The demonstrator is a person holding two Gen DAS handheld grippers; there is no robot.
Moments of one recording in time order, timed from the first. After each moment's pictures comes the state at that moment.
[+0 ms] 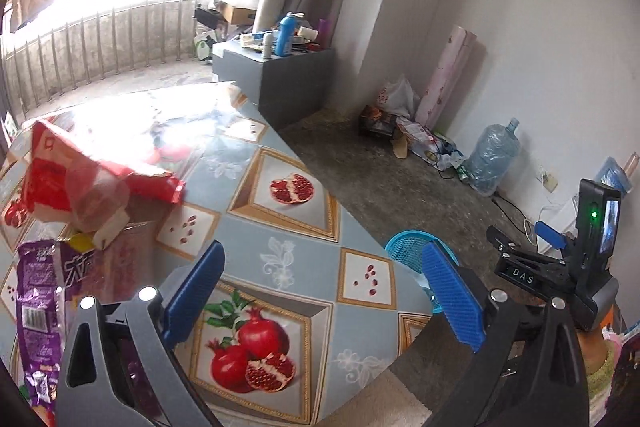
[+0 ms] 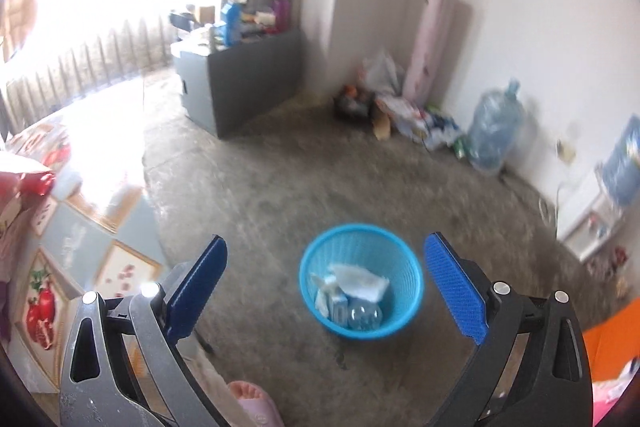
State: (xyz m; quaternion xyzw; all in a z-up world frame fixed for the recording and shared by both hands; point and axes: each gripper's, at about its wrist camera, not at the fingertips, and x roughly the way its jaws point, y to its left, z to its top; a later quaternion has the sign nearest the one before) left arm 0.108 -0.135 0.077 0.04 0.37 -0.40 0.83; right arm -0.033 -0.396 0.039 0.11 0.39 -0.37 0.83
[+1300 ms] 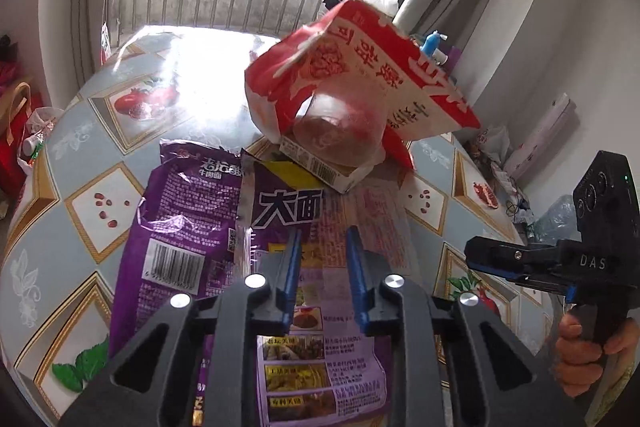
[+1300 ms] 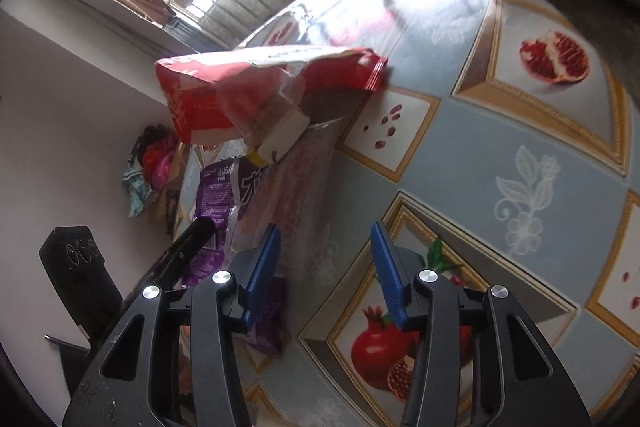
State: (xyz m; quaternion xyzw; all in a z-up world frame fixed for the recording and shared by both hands) left arm 0.210 0.033 -0.008 -0.05 0.42 -0.25 0.87; right arm 0.144 -0.244 -0.018 0.38 0.50 0.10 0.78
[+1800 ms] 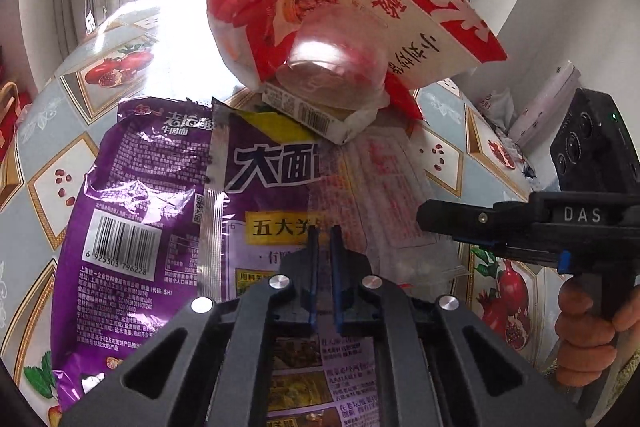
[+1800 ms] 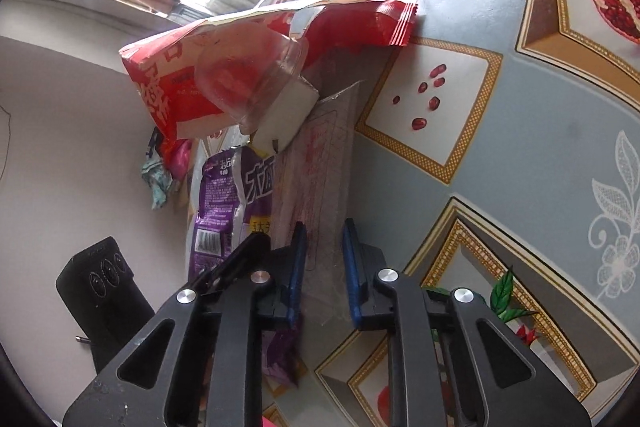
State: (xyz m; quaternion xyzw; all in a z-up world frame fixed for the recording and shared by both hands) left arm 0.208 0.012 -0.042 -0.01 0.45 -0.26 0.85; right arm 0.175 -0.219 -0.045 0.42 0.52 0.14 0.74
